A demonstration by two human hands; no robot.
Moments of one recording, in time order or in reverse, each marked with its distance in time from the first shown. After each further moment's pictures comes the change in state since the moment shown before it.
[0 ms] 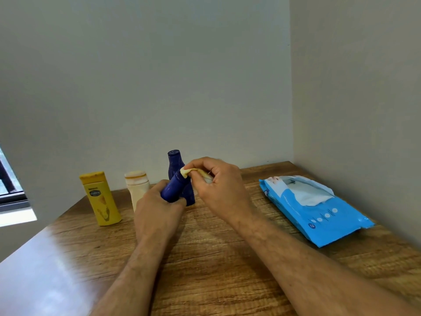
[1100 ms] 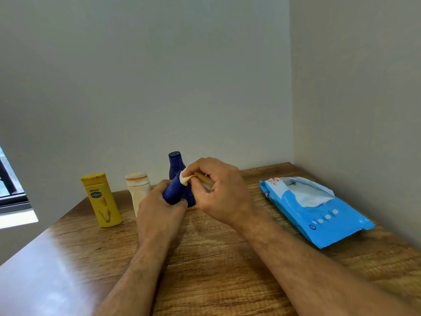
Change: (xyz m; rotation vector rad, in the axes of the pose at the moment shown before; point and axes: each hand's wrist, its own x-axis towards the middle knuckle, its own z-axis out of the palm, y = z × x) left_hand 0.004 -0.009 0.004 -0.051 0.004 0.064; right_hand -0.001 -0.003 -0.007 -0.175 -0.040 -0.285
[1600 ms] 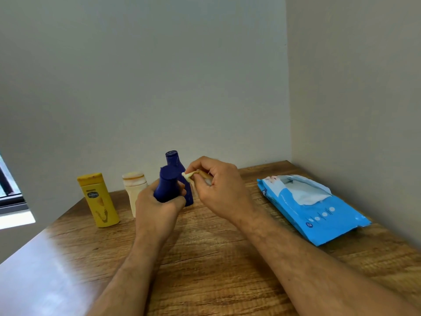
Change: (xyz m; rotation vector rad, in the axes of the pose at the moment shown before) left_hand -0.002 0.009 -0.007 -0.363 -0.118 -0.009; right_hand 0.002 0.008 -0.001 0.028 -0.047 0.205
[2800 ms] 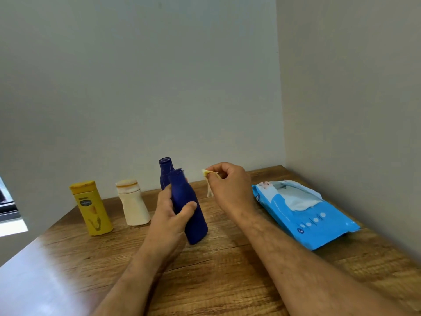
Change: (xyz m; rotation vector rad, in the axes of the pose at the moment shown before) left_hand -0.009 -0.004 0.020 -0.151 -0.271 -0.126; right_hand 0.007 0.023 -0.010 0.090 0.229 0.437
